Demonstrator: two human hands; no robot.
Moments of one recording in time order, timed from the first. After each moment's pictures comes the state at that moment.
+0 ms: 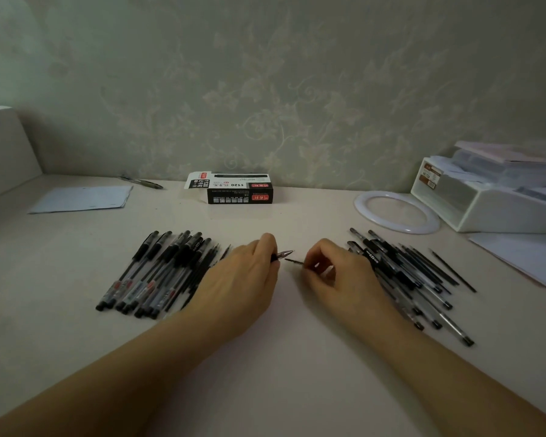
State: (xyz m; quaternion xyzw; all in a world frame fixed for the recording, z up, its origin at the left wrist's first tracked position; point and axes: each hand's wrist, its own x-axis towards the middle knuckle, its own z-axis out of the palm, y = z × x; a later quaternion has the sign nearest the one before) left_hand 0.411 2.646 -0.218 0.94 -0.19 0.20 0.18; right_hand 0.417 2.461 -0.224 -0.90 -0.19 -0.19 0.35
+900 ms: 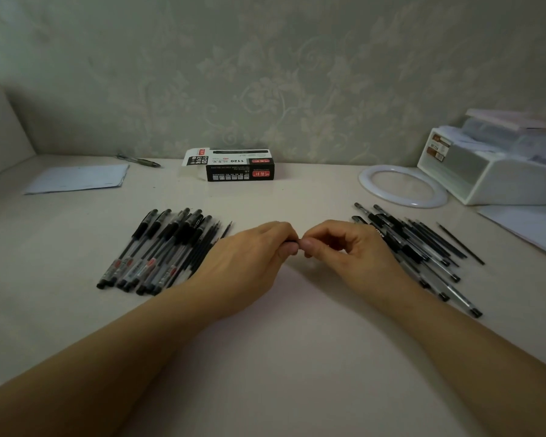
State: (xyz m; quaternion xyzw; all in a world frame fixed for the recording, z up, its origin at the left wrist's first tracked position) left_hand 0.411 2.650 -0.217 0.92 -0.29 0.15 0.22; right_hand 0.415 2.455 -0.220 -0.82 -0.23 -0.09 0.52
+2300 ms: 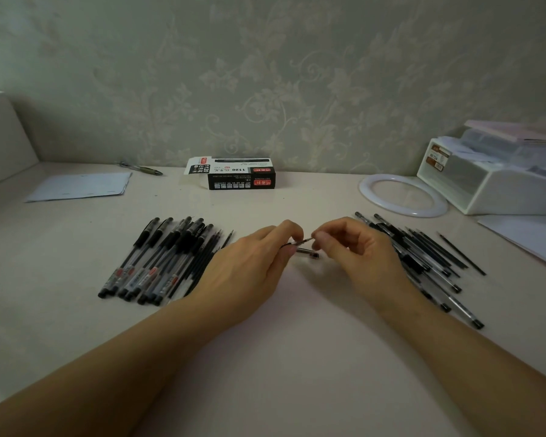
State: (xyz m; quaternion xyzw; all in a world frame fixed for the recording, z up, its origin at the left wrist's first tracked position) left_hand 0.410 2.647 -0.220 0.91 -0.27 0.21 0.24; right_hand 0.418 2.456 -0.219 -0.78 -0.14 -0.13 0.59
